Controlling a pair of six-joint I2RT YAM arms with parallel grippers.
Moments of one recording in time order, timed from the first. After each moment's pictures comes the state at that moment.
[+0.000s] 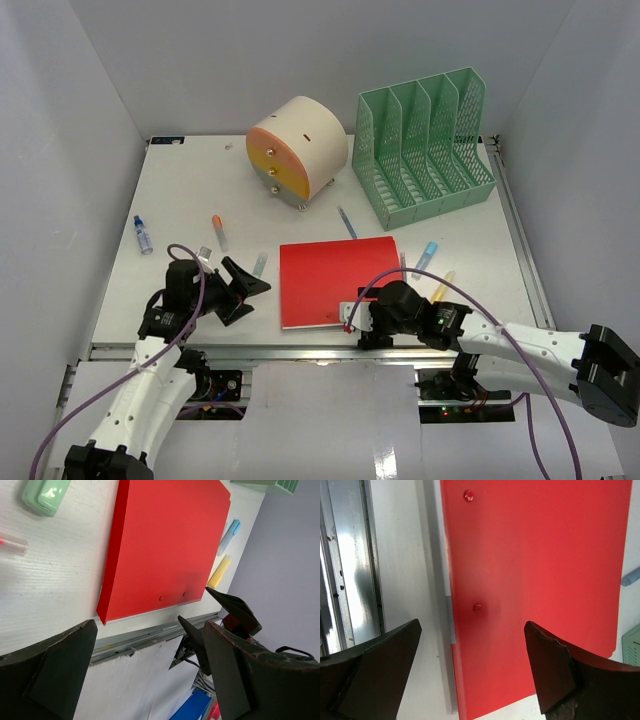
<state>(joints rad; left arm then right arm) -0.16 0.59 0.40 -0.53 0.49 -0.97 1.07 0.95 0.42 -0.23 -0.04 -0.67</state>
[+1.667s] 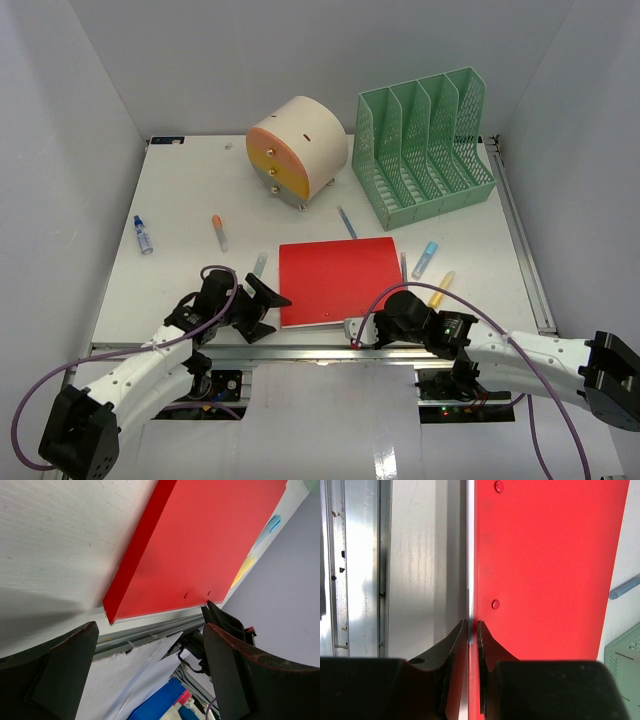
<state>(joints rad) -0.49 0.77 0.26 -0.29 0.33 -1.35 1.11 0.88 0.30 -0.16 -0.03 -0.79</state>
